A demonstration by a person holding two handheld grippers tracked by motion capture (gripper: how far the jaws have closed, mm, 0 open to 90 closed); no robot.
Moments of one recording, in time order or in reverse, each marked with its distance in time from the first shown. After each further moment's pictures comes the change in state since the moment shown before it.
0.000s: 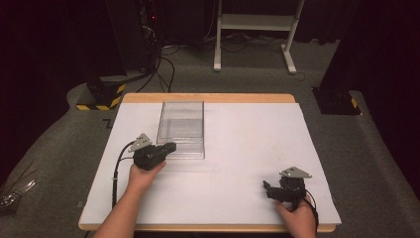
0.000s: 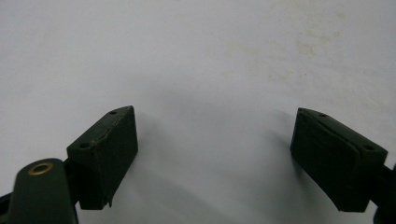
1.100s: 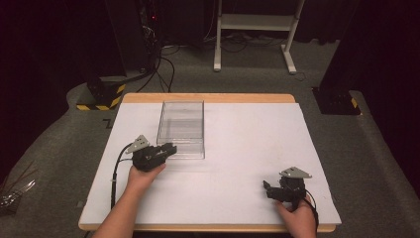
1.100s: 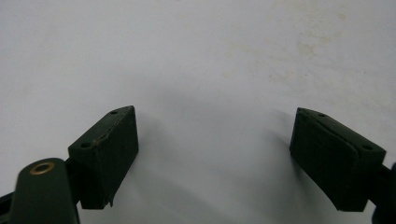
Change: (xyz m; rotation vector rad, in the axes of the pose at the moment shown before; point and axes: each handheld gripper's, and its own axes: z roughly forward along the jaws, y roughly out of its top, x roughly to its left) left arm 0.002 -0.005 -0.001 -0.018 -0.043 -0.024; right arm 0.000 0.000 0.000 -0.001 0.001 -0.002
